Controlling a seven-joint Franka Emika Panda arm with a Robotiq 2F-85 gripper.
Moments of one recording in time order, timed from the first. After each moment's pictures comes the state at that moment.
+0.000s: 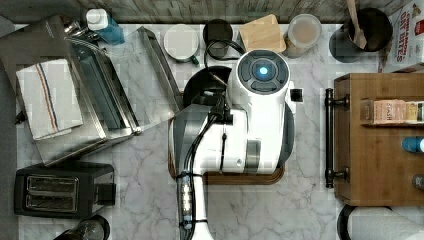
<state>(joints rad) -0.02 0.05 -0.02 -1.90 0.01 0.25 -0.07</state>
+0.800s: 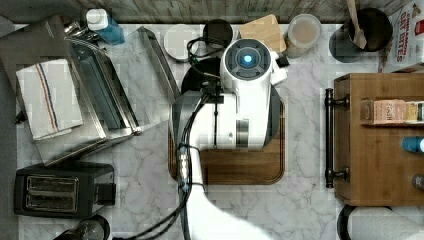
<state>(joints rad) -0.01 0.21 -0.01 -1.85 -0.05 0.46 -0.50</state>
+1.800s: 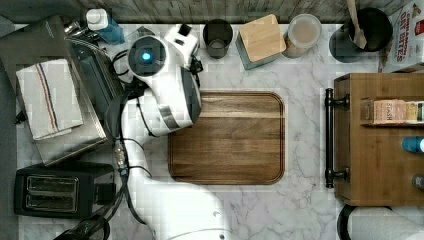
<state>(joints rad) 0.12 0.41 0.13 -1.72 -0.21 0.63 -0.77</state>
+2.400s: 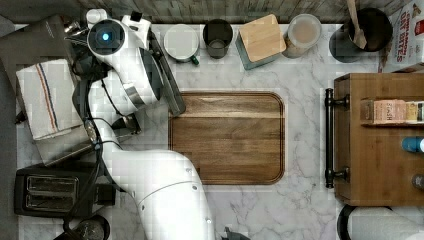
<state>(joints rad) 0.15 0.66 0.25 -1.43 -0.13 0.55 -0.93</state>
